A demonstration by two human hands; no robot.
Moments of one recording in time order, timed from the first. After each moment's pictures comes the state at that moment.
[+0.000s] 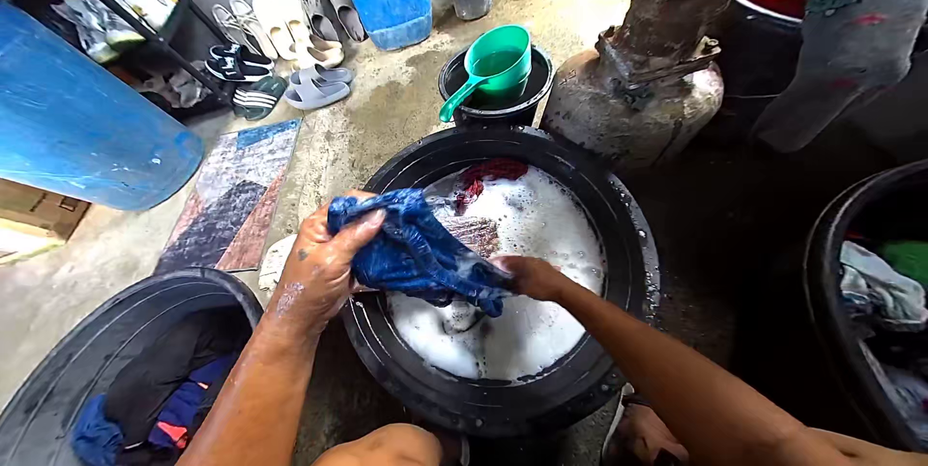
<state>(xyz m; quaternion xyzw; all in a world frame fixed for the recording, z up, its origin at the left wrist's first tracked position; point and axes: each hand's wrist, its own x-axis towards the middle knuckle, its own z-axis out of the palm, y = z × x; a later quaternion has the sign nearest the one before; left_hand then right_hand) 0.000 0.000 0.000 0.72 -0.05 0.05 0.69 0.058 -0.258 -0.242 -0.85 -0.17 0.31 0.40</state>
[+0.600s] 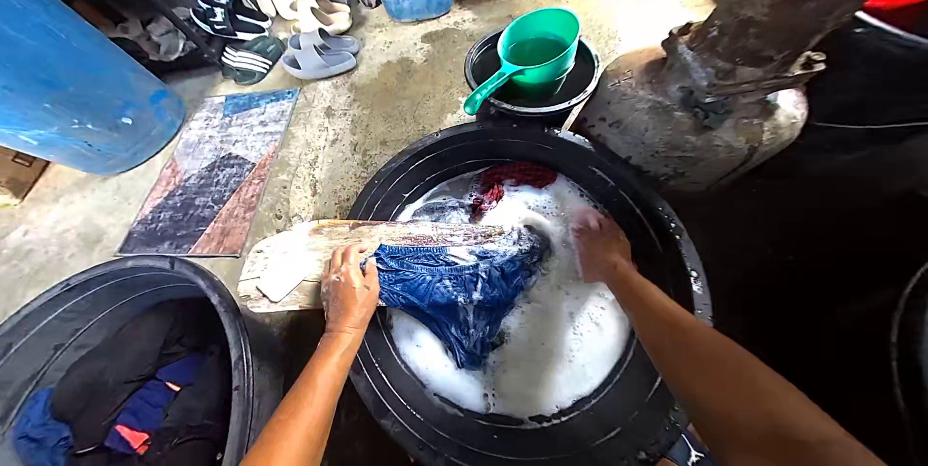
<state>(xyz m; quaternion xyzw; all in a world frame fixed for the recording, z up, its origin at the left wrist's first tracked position) 0.028 0.083 -0.178 0.97 0.16 0.05 0.18 0.134 -0.299 -0.247 -0.87 0.21 0.14 0.43</state>
